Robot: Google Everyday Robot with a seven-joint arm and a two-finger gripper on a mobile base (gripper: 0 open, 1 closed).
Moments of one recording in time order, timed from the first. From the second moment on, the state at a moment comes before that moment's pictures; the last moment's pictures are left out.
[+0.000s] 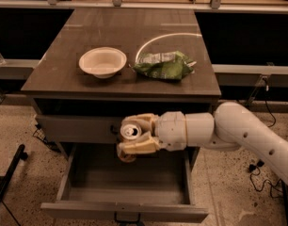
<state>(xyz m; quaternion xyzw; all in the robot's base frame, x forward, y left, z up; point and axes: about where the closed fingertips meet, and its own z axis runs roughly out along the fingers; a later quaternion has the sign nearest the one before) 0.457 0.030 0.796 -0.53 0.55 0.42 0.49</state>
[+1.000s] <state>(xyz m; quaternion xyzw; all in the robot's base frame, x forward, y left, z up) 0.460 -0.001 0.697 -0.54 0.52 0.40 0.52</state>
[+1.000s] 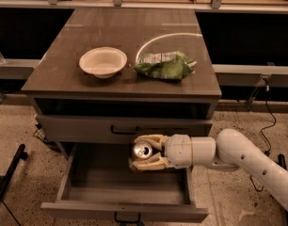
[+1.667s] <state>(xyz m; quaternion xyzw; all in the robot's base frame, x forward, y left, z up) 0.483 -0.028 0.626 -0.56 0.54 0.36 0.52</state>
